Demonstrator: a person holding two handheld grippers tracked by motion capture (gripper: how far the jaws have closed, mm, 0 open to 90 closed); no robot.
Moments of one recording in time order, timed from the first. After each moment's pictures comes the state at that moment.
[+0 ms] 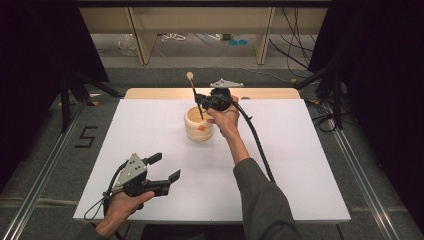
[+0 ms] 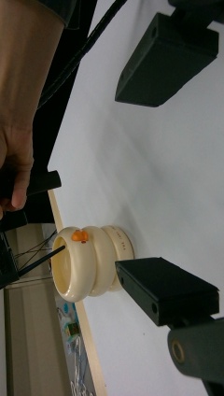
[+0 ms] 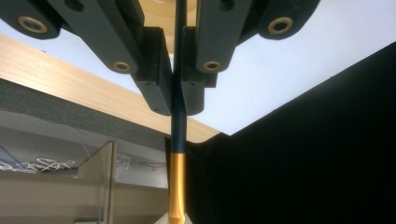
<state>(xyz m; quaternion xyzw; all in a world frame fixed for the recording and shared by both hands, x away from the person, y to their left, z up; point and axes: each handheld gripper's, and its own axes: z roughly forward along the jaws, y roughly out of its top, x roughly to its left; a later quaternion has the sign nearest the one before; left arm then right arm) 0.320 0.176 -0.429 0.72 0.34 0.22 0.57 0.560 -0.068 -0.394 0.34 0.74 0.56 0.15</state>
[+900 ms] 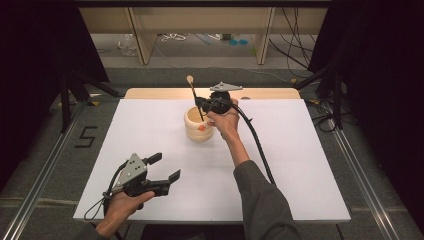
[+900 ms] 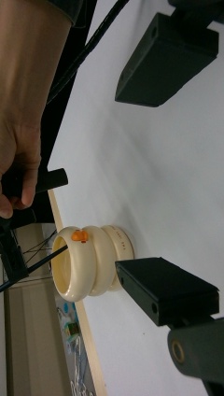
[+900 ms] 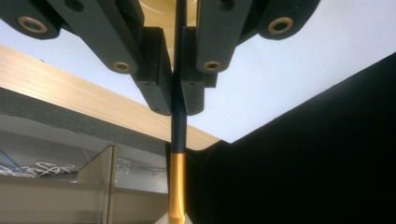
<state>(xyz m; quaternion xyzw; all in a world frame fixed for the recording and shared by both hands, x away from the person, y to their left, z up) 0.320 0.176 -0.429 0.72 0.34 0.22 0.57 0.557 -0.069 -0.402 0.34 0.74 0.56 0.15</state>
